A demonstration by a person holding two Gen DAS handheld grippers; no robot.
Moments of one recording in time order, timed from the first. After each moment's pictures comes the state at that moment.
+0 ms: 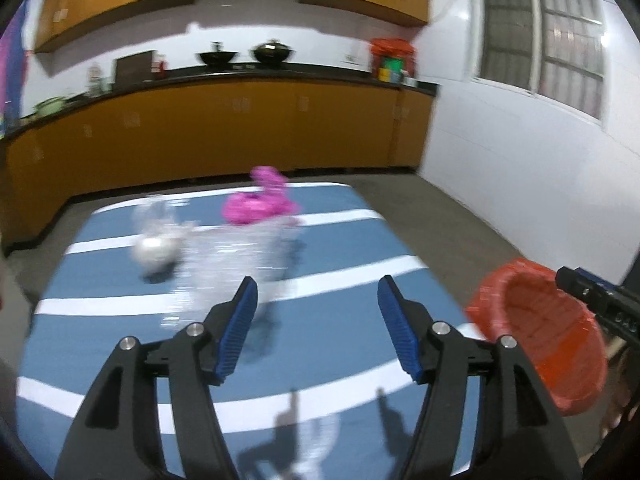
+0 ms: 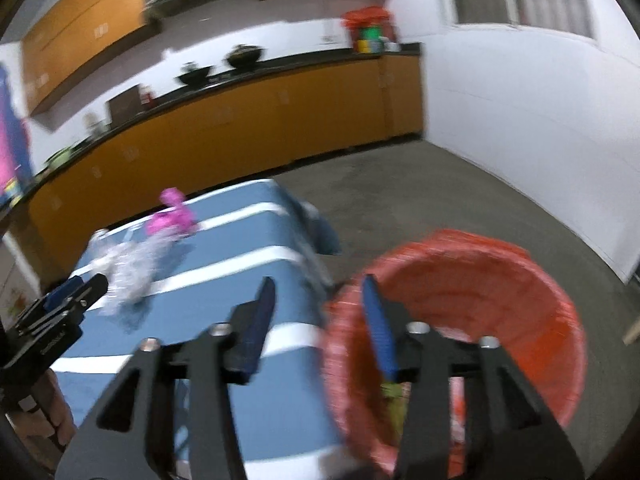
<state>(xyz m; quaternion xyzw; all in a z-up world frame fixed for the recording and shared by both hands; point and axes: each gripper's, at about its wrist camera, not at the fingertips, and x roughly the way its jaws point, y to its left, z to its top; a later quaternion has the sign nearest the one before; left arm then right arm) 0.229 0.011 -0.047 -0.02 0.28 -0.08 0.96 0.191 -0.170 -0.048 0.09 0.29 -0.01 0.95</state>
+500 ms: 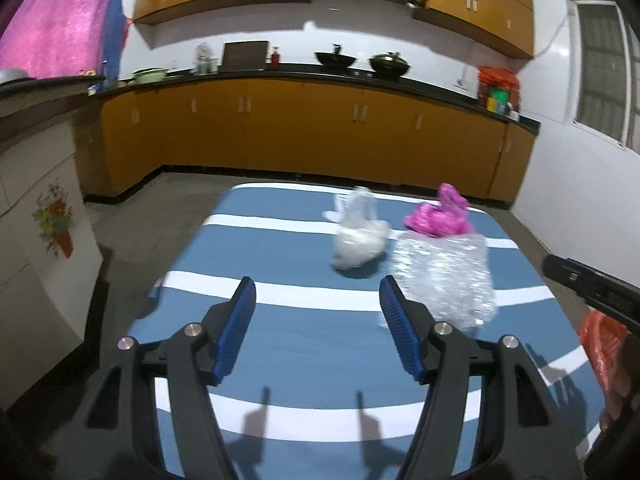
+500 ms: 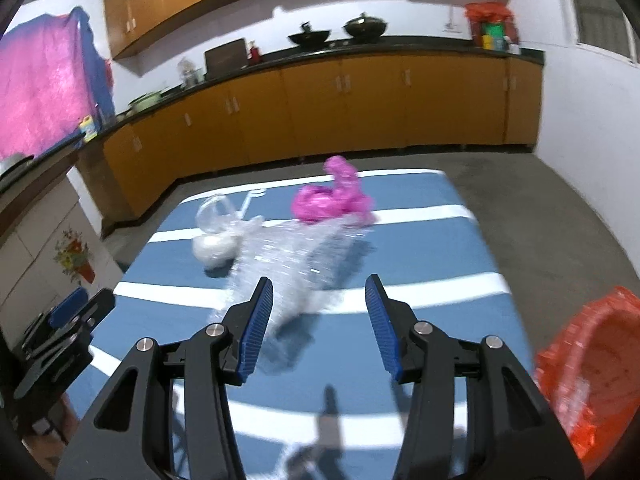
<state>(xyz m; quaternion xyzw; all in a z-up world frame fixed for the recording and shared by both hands) 0.210 0.171 -0.051 -0.07 0.27 0.09 0.96 0.278 -0.008 -0.050 0.04 0.32 0.15 0.93</state>
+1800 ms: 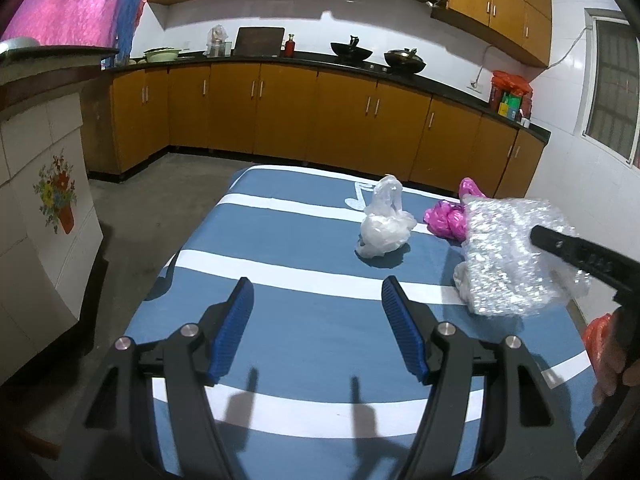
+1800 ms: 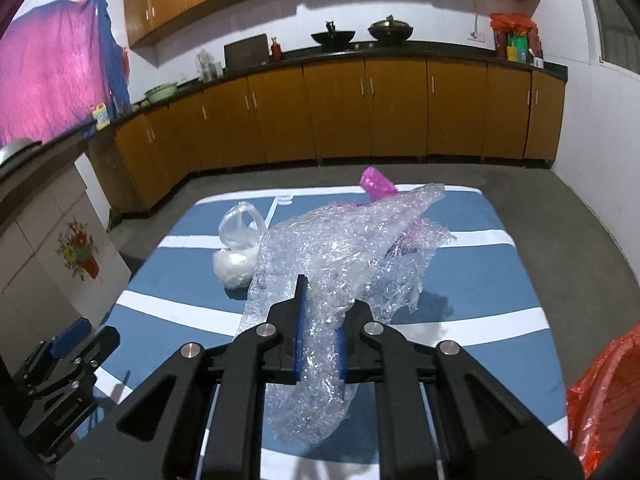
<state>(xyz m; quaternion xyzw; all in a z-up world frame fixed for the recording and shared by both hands) 0.203 0.192 -0.065 -0.10 0.28 0.09 0.95 0.292 0.017 -0.046 0.03 0.31 0.17 0.94</state>
